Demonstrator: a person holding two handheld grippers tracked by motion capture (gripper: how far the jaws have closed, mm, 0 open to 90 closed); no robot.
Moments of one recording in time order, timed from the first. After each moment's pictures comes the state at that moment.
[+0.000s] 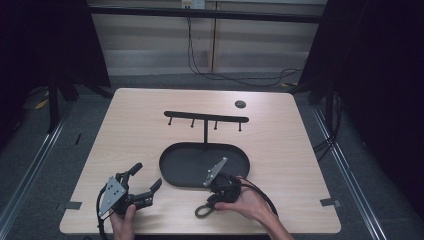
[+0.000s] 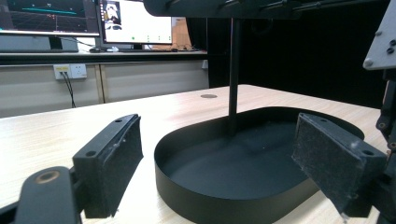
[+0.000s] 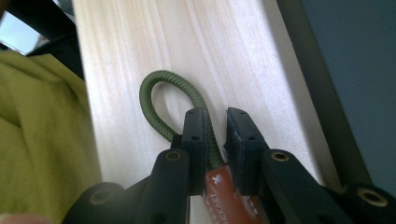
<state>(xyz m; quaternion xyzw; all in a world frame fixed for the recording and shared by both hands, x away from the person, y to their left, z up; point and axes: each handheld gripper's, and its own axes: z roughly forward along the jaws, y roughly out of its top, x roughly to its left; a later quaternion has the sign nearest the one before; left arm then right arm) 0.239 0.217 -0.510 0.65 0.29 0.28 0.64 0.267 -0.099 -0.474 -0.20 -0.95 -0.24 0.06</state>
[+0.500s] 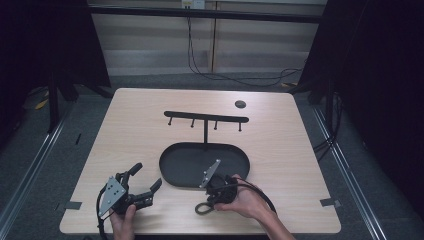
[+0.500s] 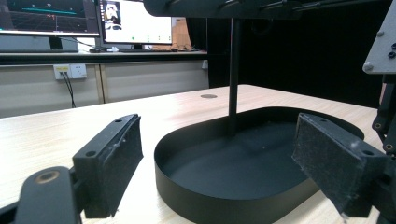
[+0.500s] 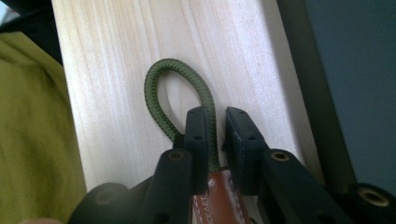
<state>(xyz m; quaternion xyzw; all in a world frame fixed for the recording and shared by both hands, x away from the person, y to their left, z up) 0.239 0.216 -0.510 0.65 0.30 0.28 0.64 0.265 -0.087 -0.471 -0.18 -0.96 -0.19 0.03</state>
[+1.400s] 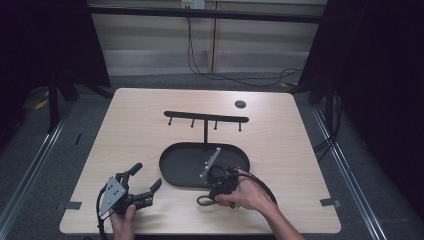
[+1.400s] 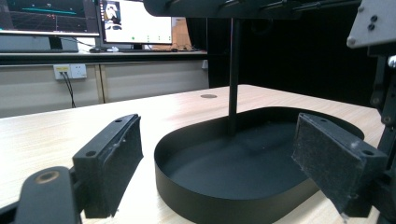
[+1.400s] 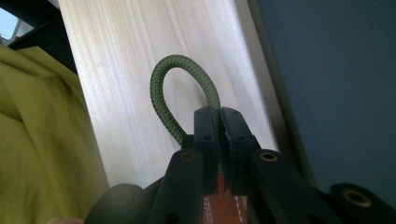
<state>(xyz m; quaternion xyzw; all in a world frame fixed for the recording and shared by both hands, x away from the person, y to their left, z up) 0.239 0.217 -0.510 0.65 0.29 0.28 0.64 0.281 -0.090 -0.444 -0.22 -0.96 -0.17 0.06</state>
